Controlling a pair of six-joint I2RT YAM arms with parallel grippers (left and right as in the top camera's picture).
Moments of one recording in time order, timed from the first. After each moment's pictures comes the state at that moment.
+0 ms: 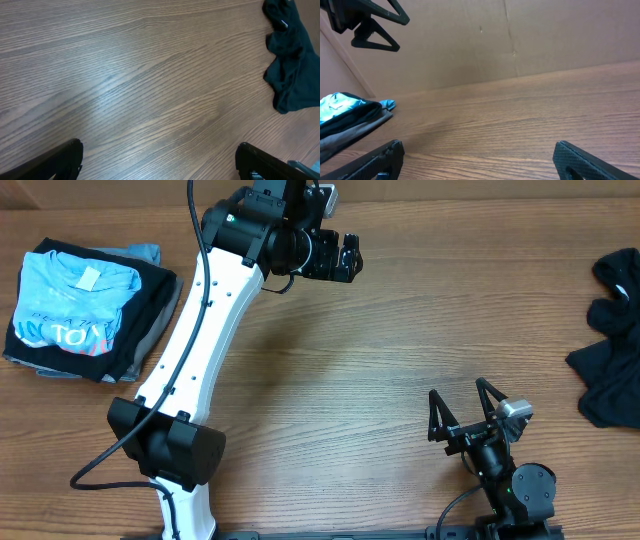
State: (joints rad) left arm -0.38 2.01 2.18 -1.16 0.36 -0.24; right arm 0.15 0.01 0.02 -0.02 -0.16 0.28
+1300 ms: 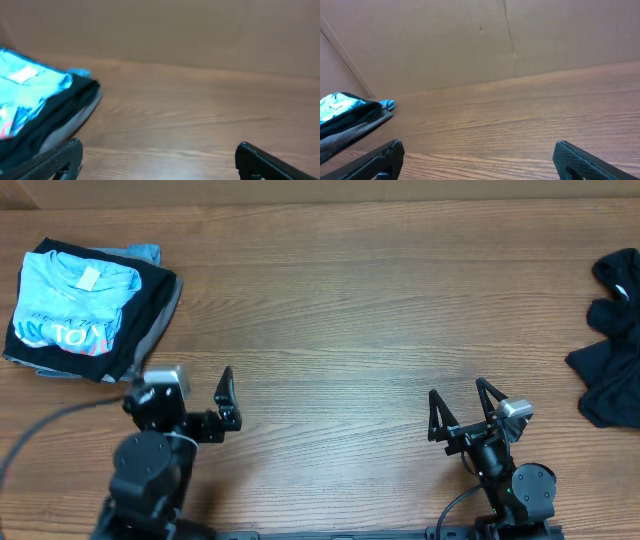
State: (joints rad) left arm -0.27 0.44 0.62 -0.46 -0.20 -0.23; right arm 0.15 0.01 0.02 -0.02 -0.16 0.28
